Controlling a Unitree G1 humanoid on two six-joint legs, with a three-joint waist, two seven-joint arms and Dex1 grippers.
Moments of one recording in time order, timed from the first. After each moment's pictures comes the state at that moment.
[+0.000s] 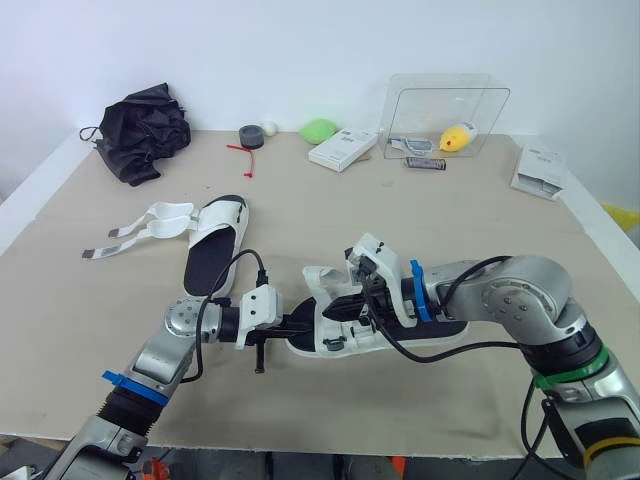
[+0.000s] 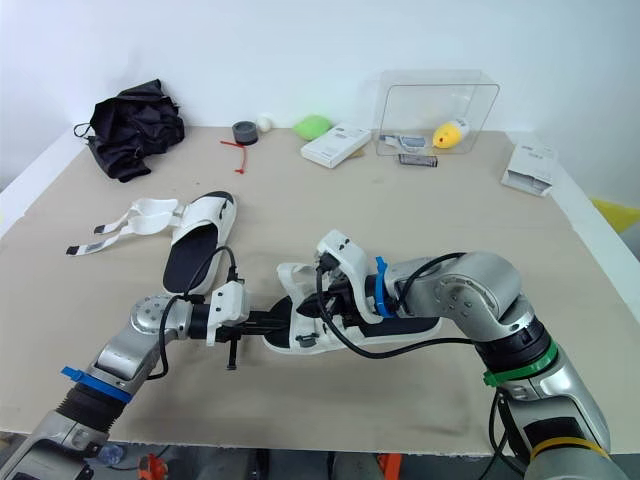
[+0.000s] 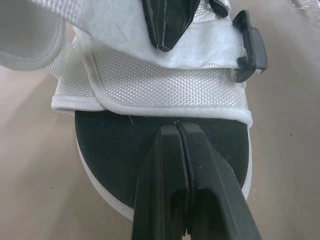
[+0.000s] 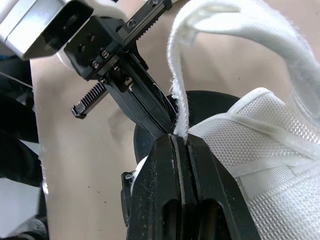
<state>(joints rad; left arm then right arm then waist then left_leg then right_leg) -0.33 0.48 -0.30 0.08 -0.21 0.00 -1.15 -0.68 -0.71 0.30 -0.34 0.95 1.23 0.54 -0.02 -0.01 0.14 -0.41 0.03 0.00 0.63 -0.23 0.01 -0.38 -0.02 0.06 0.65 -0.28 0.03</state>
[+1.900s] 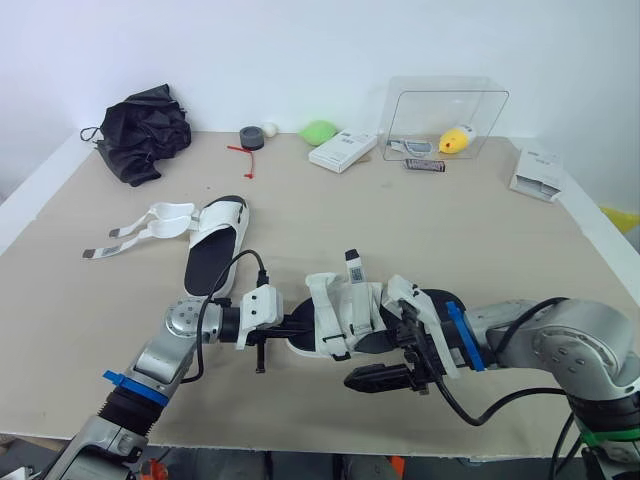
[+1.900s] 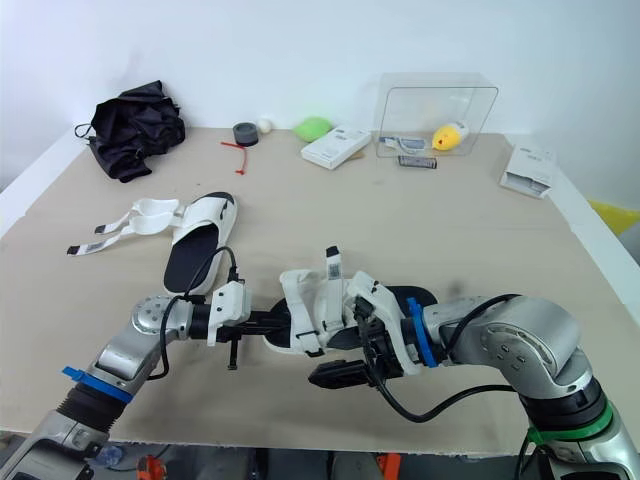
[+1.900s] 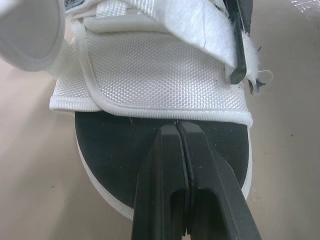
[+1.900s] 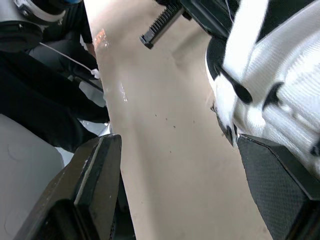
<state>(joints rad) -0.33 0.49 -0.30 0.09 -0.21 0.00 -1.15 -0.42 -0.78 0.08 -0.56 1.03 1.40 0.69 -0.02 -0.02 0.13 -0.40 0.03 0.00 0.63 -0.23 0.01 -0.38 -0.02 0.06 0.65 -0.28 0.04</state>
